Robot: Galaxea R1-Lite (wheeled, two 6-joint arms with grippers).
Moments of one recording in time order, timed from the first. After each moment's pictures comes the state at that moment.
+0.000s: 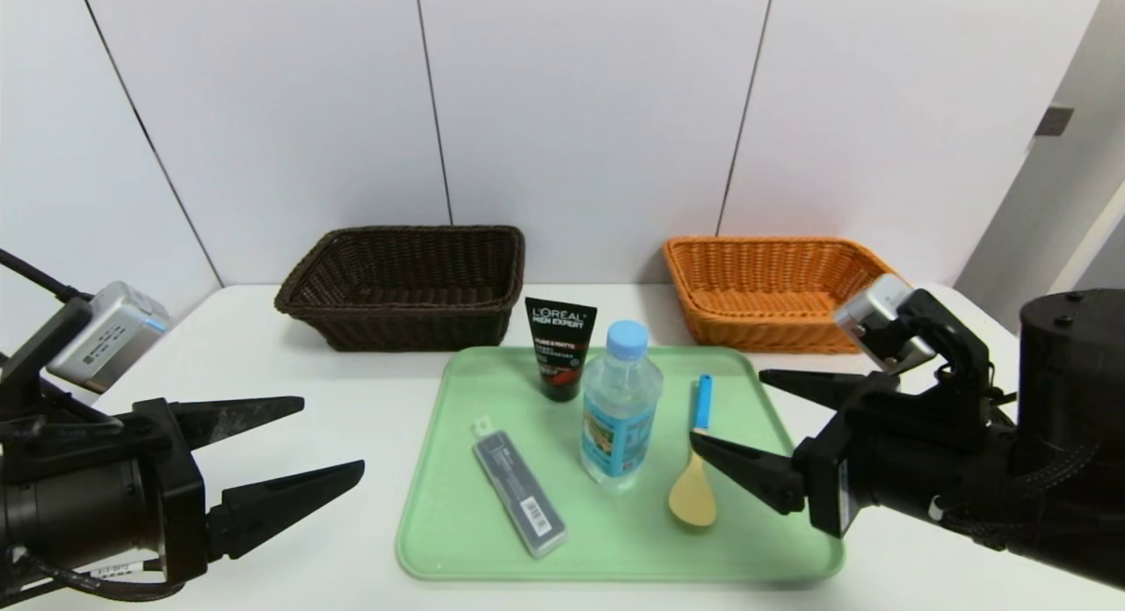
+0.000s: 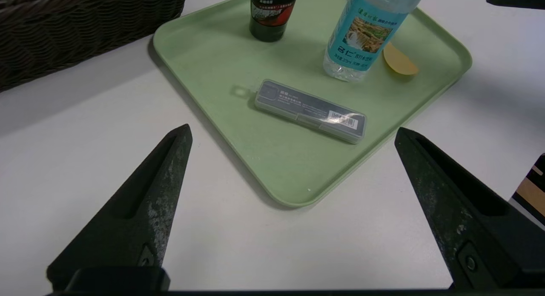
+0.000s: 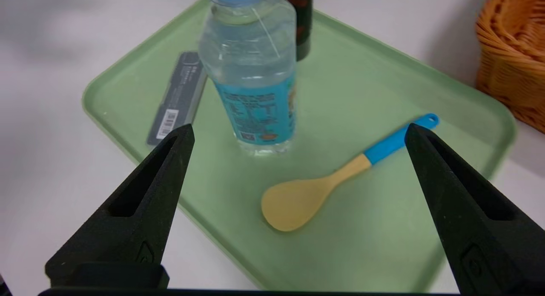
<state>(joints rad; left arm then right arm) -0.25 1.10 -0.51 -0.24 -0.48 0.01 0.65 1.42 -0.54 -0.54 0.06 0.00</state>
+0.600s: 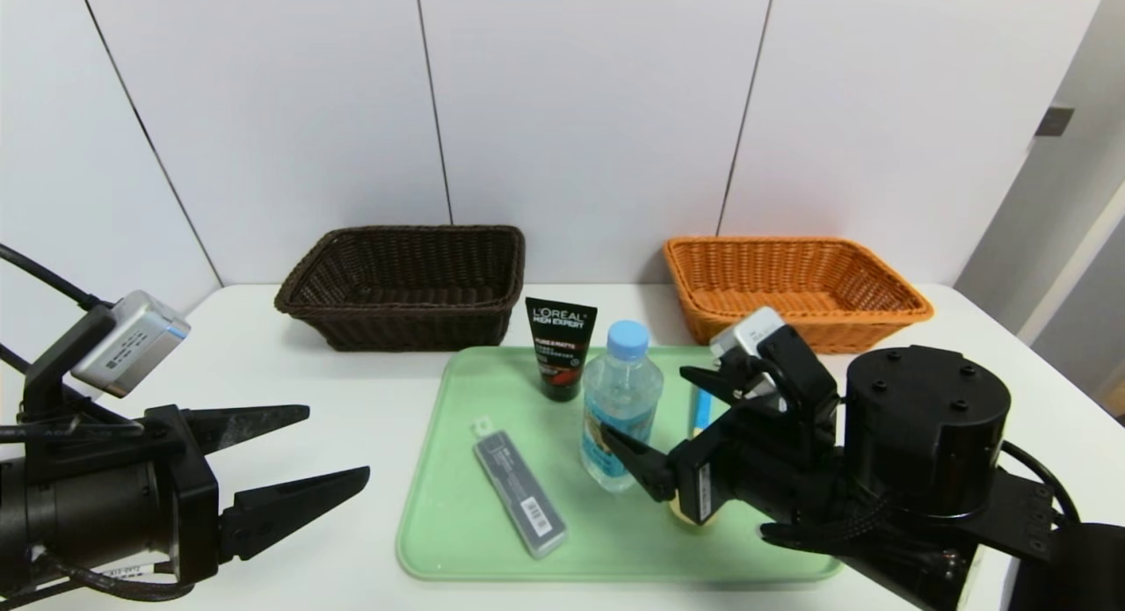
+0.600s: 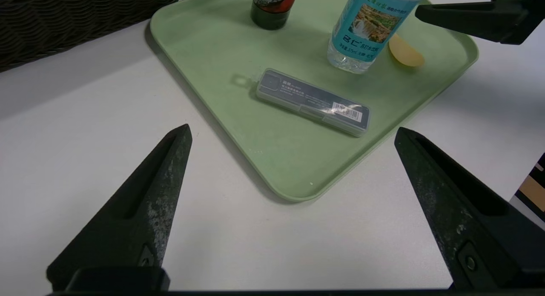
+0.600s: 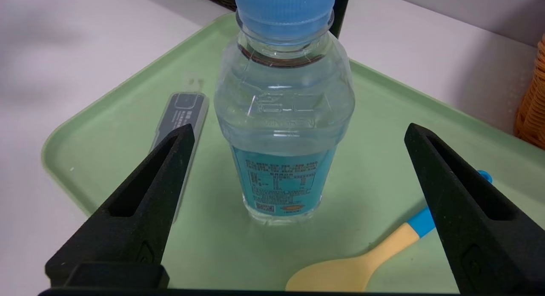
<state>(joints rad) -0.25 1.12 -0.50 -0.24 -0.48 0.01 0.79 1.71 -0.51 -0.98 -0.15 0.01</state>
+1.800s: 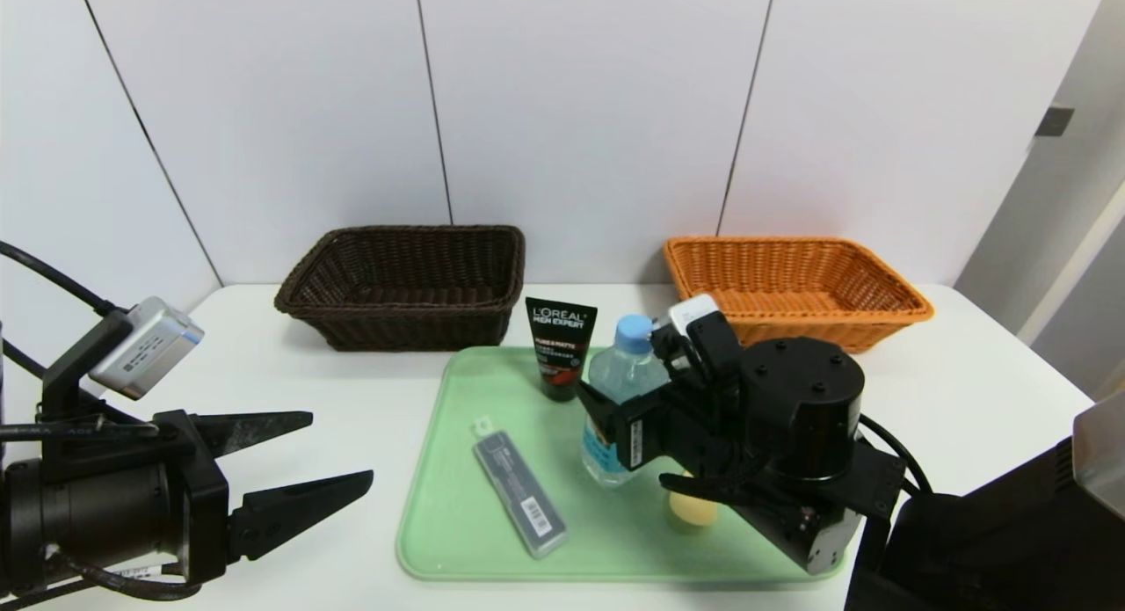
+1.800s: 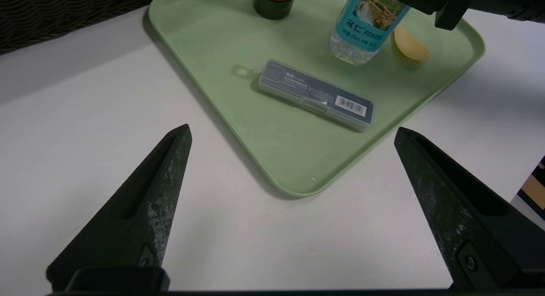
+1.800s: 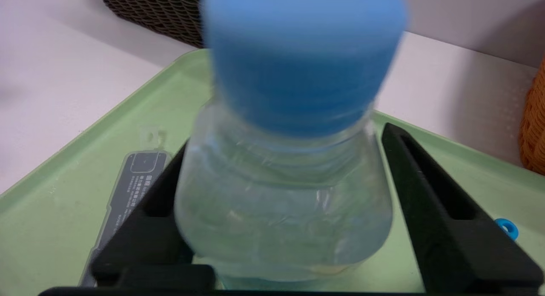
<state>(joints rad) -0.25 1.14 -0.50 -0.23 -0.47 0.01 0.79 1.91 -0.64 -1.11 -0.26 0.03</state>
